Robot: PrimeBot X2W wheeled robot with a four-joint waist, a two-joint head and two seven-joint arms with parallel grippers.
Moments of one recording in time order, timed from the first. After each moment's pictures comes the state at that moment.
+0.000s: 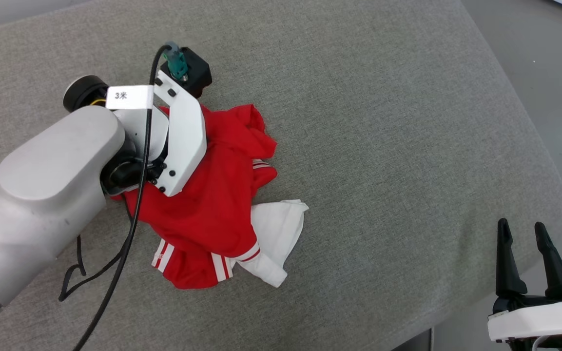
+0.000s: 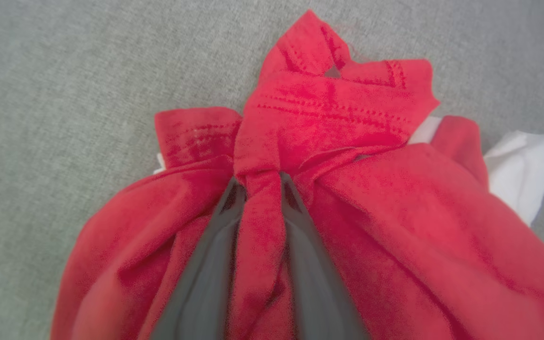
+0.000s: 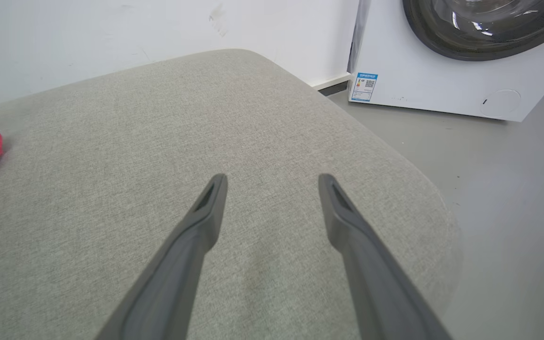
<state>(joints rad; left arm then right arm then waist) -1.19 0.62 -1.20 0.42 -1.01 -0.13 0.64 0.00 -0.05 -0.15 0.10 0.27 0.13 -0.26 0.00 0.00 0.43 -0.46</state>
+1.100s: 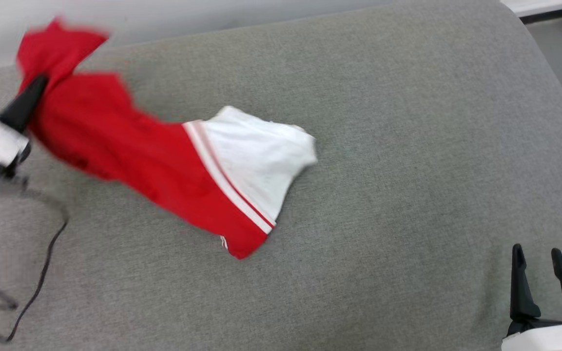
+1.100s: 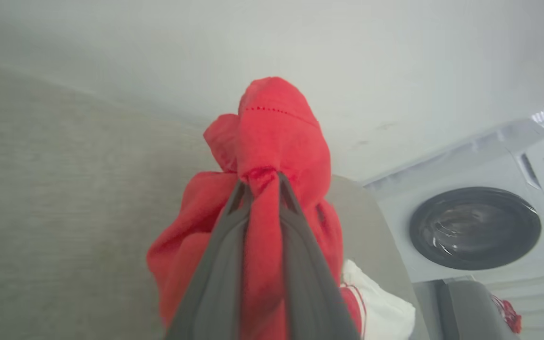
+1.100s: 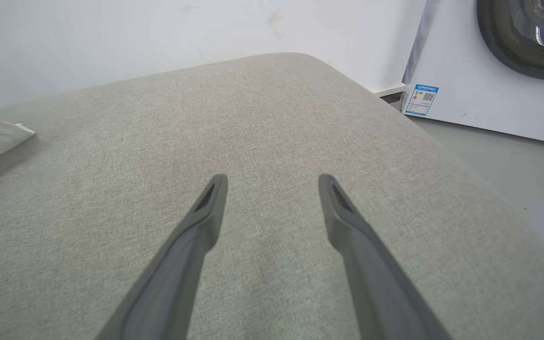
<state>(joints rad) -0.85 0.85 -0.72 0.45 -1.74 -0.10 0.03 0.06 -0.05 -0.21 0.11 0.19 0.13 -0.26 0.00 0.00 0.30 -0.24</state>
